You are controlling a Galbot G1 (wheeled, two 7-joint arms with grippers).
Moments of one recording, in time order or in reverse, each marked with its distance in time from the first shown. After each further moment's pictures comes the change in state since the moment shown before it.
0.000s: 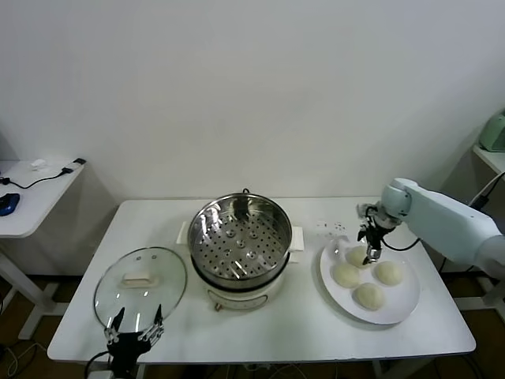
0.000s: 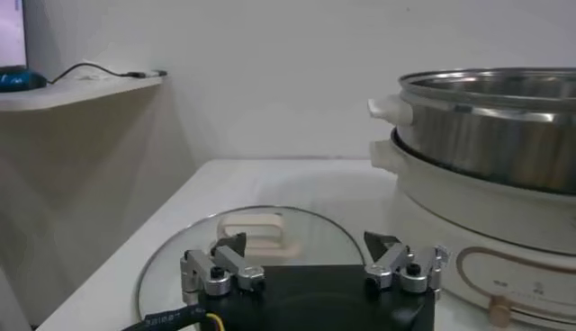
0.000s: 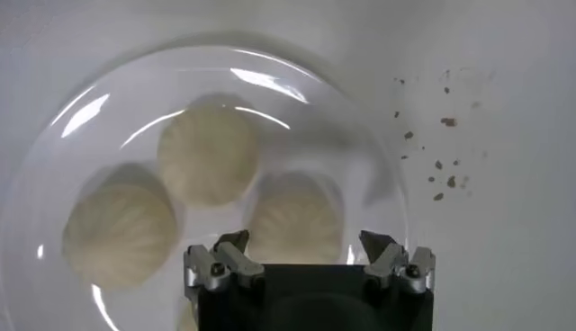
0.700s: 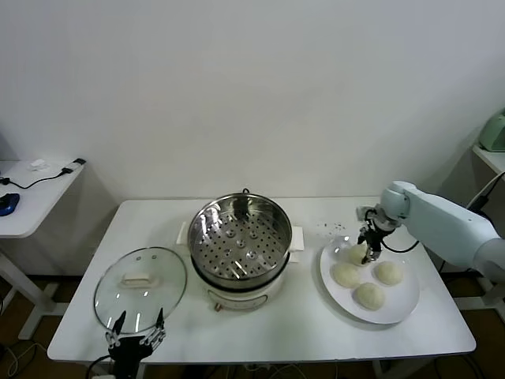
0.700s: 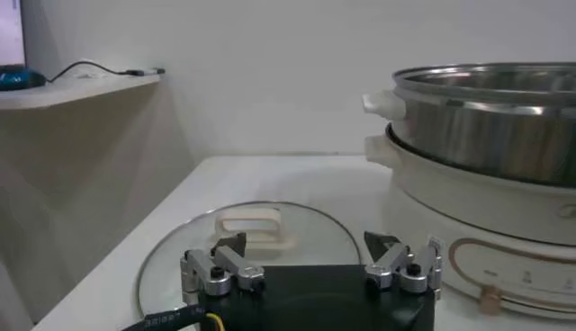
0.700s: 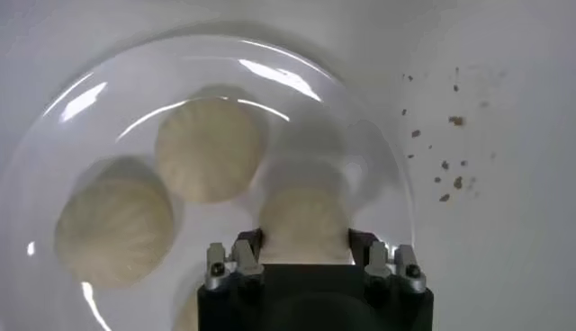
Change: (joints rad) left arm 0.026 -0.009 0.019 -0.017 0.021 0.000 -0.008; right arm 0.103 -0.044 -0.054 0.112 -0.003 0.053 -0.029
